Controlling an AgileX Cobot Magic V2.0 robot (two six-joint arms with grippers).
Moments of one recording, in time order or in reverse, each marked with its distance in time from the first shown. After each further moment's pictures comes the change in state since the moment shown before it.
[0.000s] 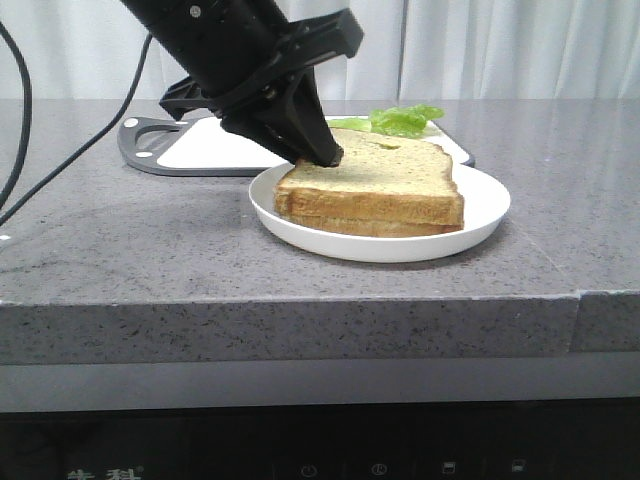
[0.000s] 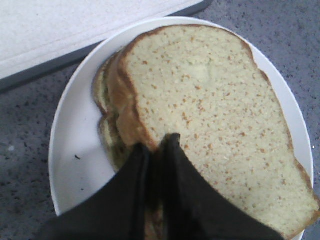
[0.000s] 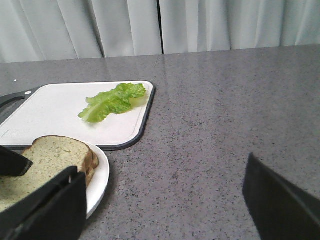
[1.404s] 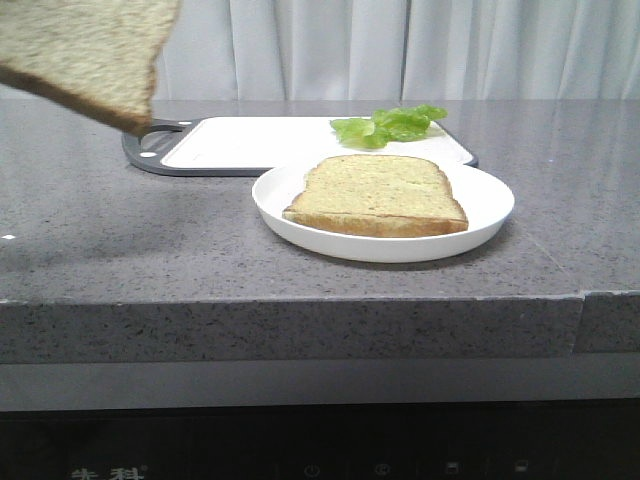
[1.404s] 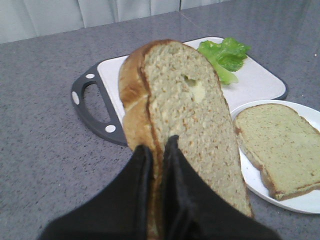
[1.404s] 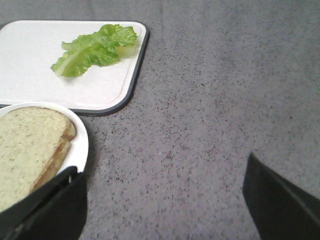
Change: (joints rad) left arm 0.000 -0.905 0.641 1.119 -0.336 -0.860; right arm 0.000 0.413 -0.160 0.000 0.012 -0.067
